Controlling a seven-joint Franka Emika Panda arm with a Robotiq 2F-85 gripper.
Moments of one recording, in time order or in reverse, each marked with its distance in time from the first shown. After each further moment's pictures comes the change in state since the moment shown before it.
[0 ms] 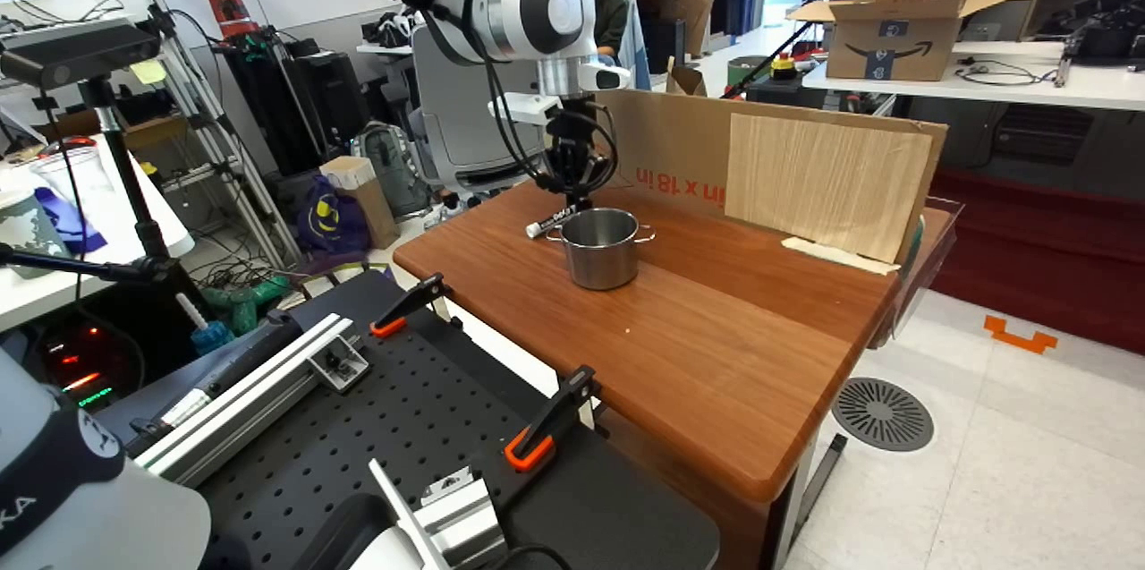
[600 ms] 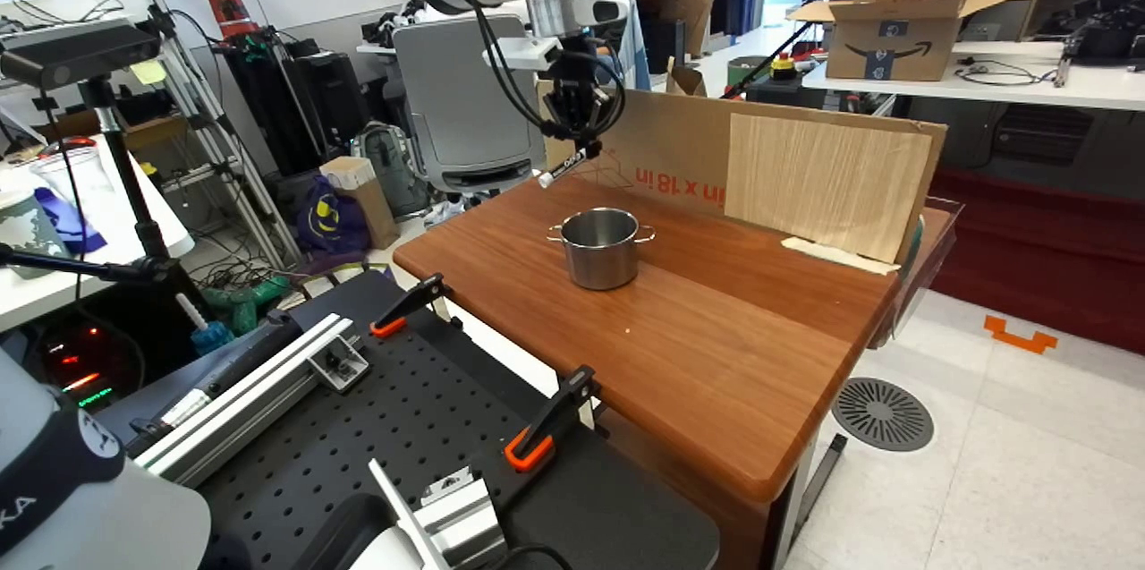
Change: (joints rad) arm 0.000 -0.160 -0.003 -0.069 -0.040 0.090 -0.003
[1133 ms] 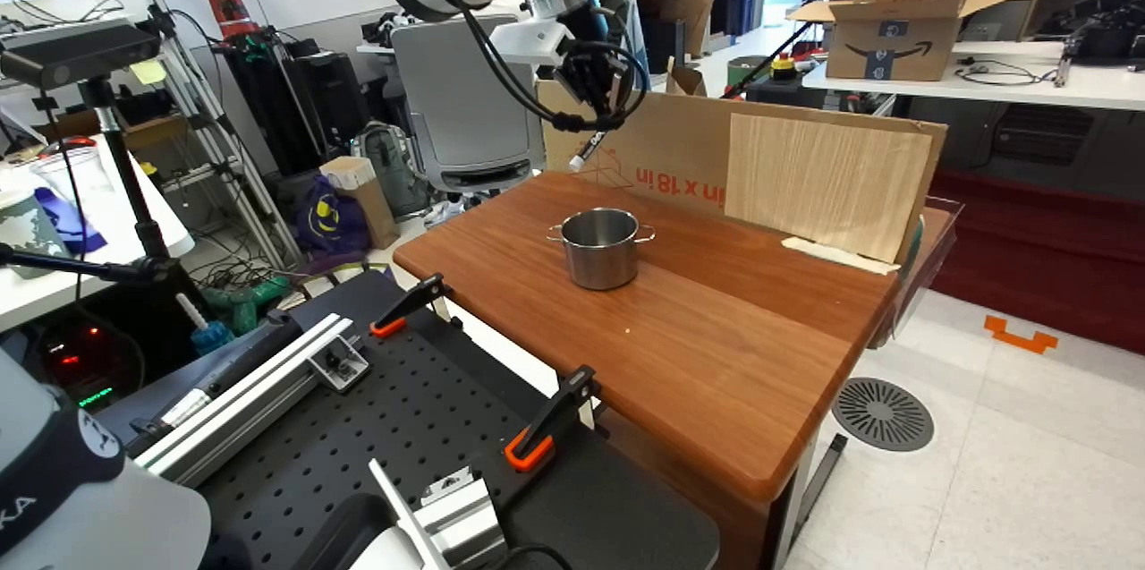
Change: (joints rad) arm 0.000 -0.163 -0.073 -0.257 -0.121 0.379 0.010
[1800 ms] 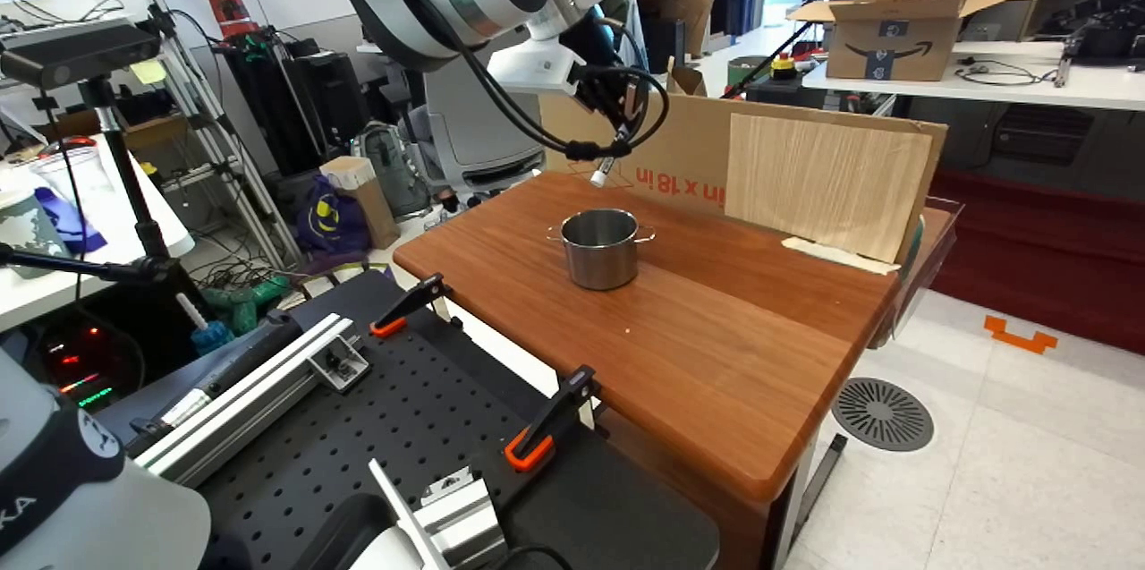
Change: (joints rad) arm 0.106 -0.067 -0.213 -0.212 -0.200 0.317 0.076
